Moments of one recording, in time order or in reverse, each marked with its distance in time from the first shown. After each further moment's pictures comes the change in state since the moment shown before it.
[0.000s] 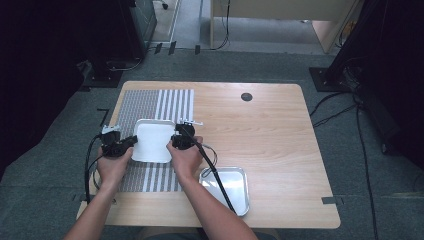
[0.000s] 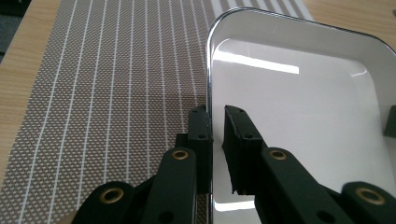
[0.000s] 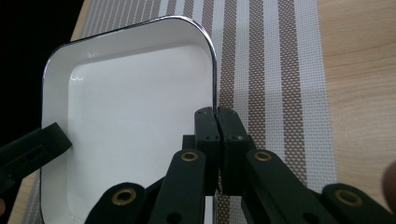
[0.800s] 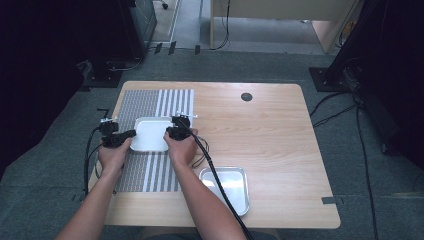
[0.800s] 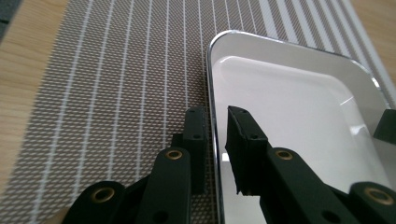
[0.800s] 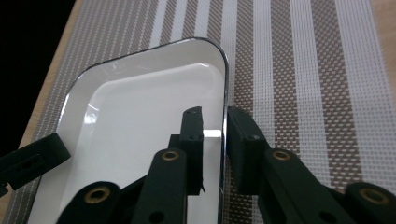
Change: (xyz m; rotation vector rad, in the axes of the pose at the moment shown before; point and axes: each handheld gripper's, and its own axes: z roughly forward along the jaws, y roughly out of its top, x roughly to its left) left arm 0.031 0.018 0.032 0.044 -0.011 -0.107; right arm 0.000 0.020 0.054 -0.024 0.021 -0.007
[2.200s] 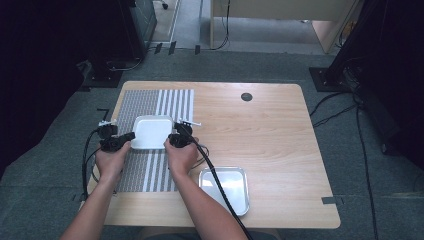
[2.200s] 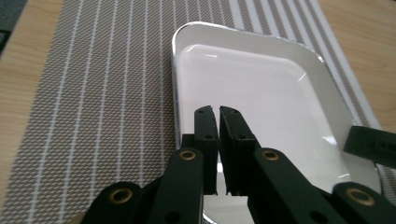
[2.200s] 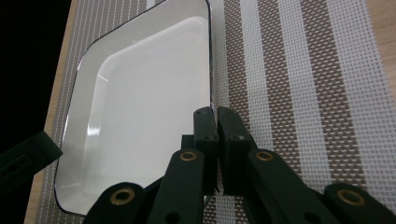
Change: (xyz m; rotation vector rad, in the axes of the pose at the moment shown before) left arm -0.018 -0.007 -0.023 0.008 0.015 0.051; right arm -0.001 -0.020 -0.020 0.050 0.003 0.133
